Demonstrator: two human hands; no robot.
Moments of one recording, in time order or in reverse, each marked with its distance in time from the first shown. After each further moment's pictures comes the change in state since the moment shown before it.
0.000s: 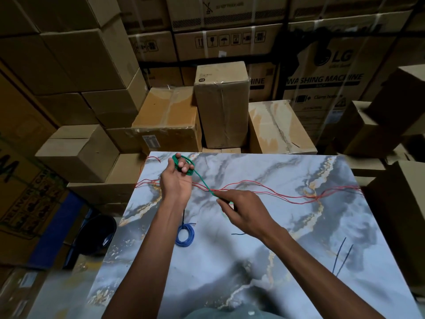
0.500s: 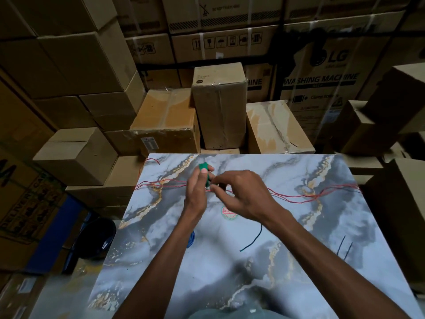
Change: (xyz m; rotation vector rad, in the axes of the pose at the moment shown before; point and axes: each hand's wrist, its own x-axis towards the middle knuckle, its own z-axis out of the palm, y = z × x) left_hand -0.033 -0.042 -0.007 0.899 -0.273 0.272; right_hand 0.033 -0.037 -0.046 -0.111 0.038 -0.113
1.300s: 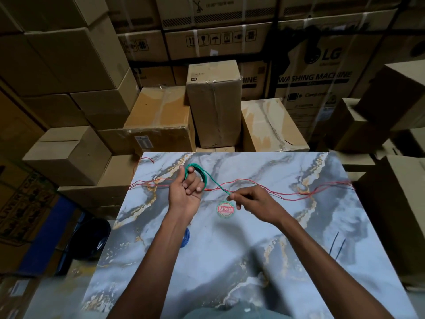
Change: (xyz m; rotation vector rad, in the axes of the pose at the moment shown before) left_hand 0.007 0.008 -0.012 -0.956 0.038 -0.408; right_hand -0.049 0.087 0.039 0.645 -0.208 0.535
